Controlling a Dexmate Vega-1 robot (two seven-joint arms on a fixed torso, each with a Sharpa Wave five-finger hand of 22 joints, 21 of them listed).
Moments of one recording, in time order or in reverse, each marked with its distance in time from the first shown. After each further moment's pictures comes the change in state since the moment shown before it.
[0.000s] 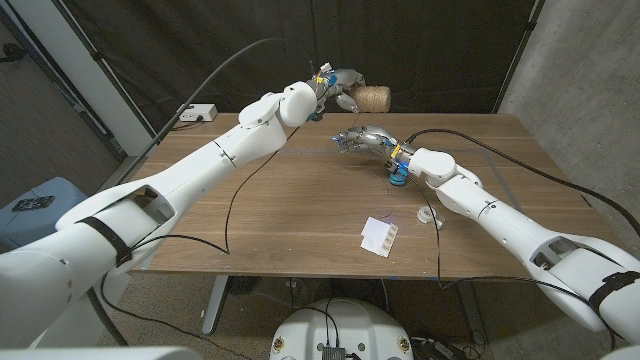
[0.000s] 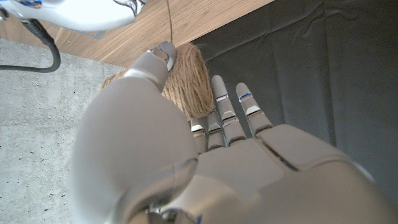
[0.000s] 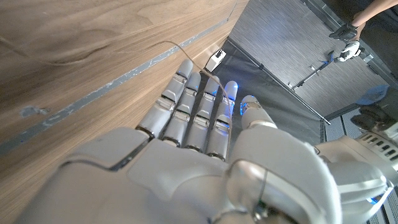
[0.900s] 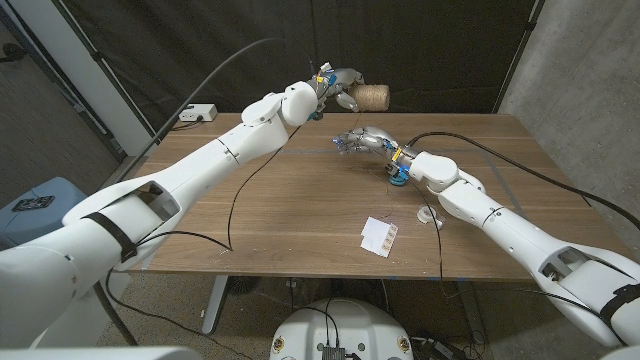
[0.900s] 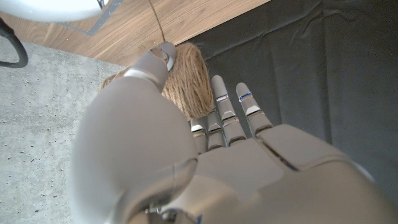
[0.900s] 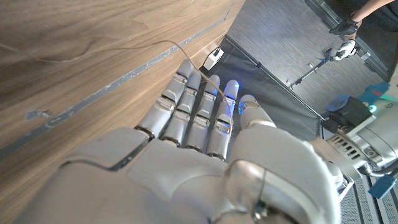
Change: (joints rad) left arm -0.019 -0.021 0.011 0.059 -0.013 -0.013 0.029; left_hand 0.000 0.000 0.000 0.000 0.002 0.000 0.000 0.000 0.000 0.000 0.000 0.002 0.002 0.000 0.000 0.000 0.005 0.000 0.000 0.004 0.000; right arm -0.053 -0.033 0.012 -0.089 0.001 -0.019 -0.043; right_hand 0.012 0.007 0.009 0.003 0.000 0.022 0.000 0.000 0.000 0.018 -0.001 0.000 -0.009 0.014 0.004 0.000 0.000 0.005 -0.005 0.007 0.005
